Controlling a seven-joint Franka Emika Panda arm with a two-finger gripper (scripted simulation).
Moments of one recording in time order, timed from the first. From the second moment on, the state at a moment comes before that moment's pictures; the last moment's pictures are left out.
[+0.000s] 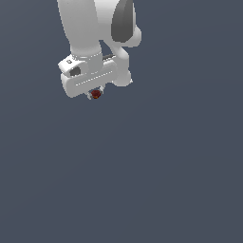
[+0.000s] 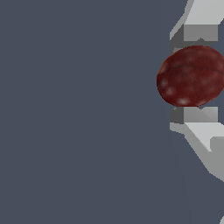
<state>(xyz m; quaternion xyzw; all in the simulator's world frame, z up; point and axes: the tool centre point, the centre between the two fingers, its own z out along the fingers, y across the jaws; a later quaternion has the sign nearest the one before) -0.084 -0.102 0.293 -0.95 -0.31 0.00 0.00</state>
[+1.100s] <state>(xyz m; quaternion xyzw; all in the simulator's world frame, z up) -0.111 -0.219 0.453 -0.95 -0.31 0.00 0.00</state>
